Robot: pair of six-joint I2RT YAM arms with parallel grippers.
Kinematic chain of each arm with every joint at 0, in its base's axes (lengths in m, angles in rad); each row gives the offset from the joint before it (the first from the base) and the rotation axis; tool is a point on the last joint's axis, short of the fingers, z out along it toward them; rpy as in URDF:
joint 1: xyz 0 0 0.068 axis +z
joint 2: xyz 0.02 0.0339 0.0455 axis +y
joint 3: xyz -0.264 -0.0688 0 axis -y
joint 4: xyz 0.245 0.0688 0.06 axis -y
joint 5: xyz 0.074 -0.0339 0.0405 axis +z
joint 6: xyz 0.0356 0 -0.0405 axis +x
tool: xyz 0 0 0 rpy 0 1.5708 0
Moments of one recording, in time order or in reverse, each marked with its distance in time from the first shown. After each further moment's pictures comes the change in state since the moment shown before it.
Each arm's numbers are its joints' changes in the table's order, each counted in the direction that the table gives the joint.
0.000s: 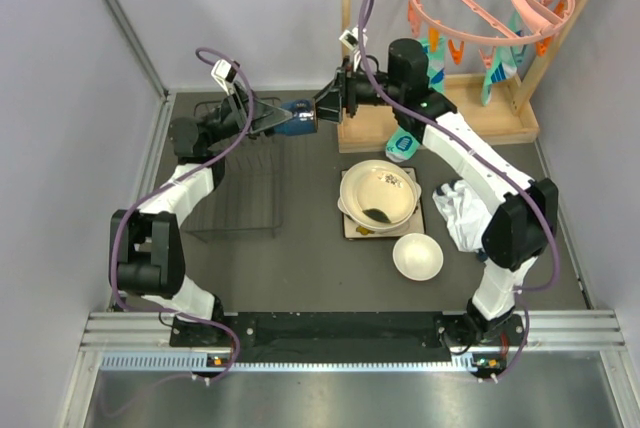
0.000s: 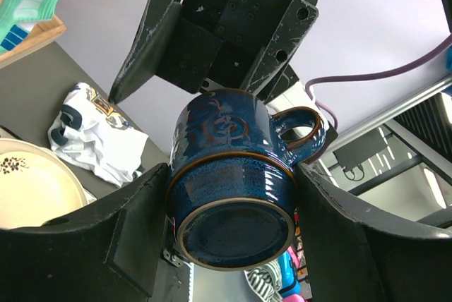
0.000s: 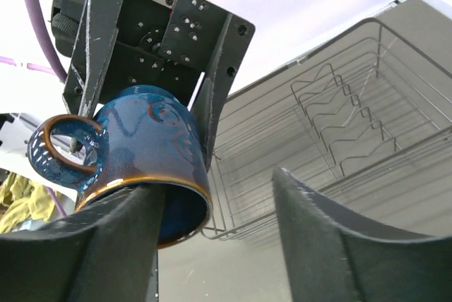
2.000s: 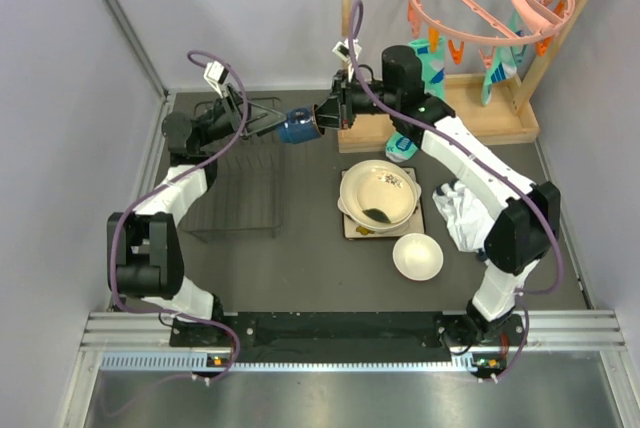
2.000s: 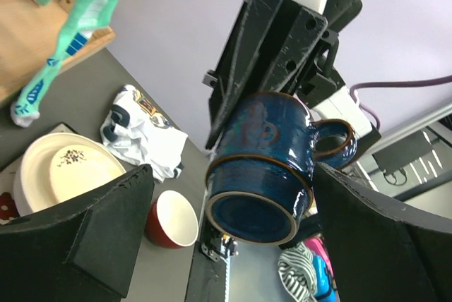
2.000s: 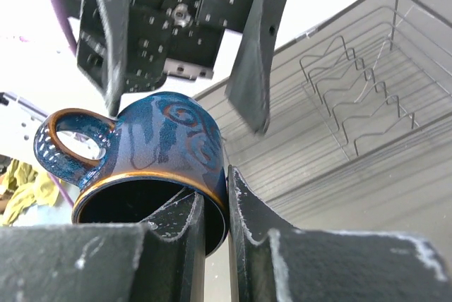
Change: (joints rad) left arm 0.060 -0.010 -0.014 -0.126 -0.035 0.191; right arm 0.033 -0.023 -0.025 -0.095 -0.021 -0.048
